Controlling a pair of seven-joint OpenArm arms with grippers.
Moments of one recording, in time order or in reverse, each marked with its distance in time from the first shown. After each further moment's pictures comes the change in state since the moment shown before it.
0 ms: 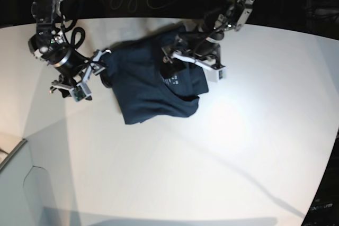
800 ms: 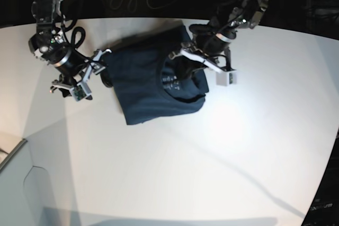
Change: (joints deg) left arm 3.1 -7.1 0.6 12.4 0.0 -0.2 0.5; right arm -0.2 0.0 -0.1 0.0 0.0 0.0 0.2
